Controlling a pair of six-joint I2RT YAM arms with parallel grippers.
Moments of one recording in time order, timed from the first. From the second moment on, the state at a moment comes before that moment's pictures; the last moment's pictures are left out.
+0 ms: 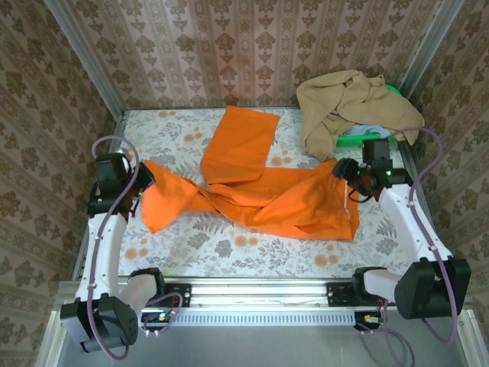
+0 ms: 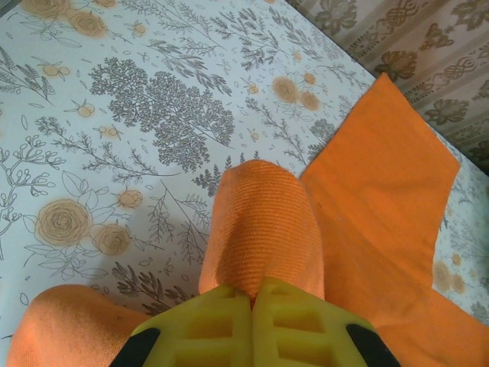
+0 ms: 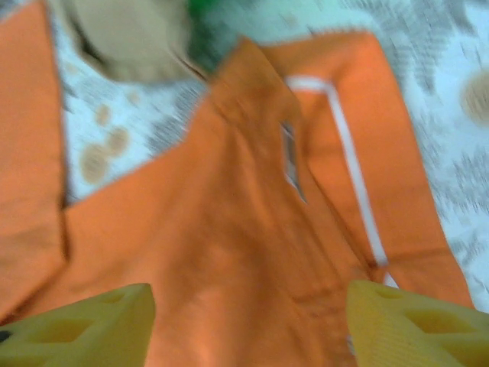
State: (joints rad) left arm 0.09 0.97 0.87 -0.57 0.20 -0.52; right arm -0.02 1.18 0.94 -0.73 -0.07 0.61
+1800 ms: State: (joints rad) left arm 0.20 1.06 1.51 -0.70 0.26 -0.45; right arm -0.13 1.27 1.80 -1.01 -0.25 0.63
